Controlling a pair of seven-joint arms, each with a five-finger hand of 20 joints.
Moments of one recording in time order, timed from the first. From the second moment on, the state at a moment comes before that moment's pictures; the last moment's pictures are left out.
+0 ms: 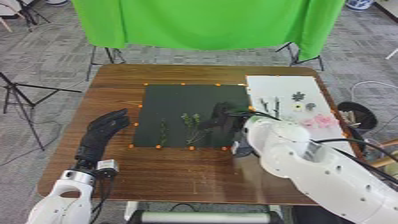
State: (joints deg) left arm 115.1 -63.0 -93.8 -104.3 61.6 -2.8 14.9; right arm -63.4 -48.0 39.4 -110.2 -105.8 -14.4 31.1
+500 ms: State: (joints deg) left arm 115.1 -63.0 -93.8 -104.3 61.6 -2.8 15.0; right arm -61.4 -44.3 42.2 -107.4 -111.8 -0.3 38.6
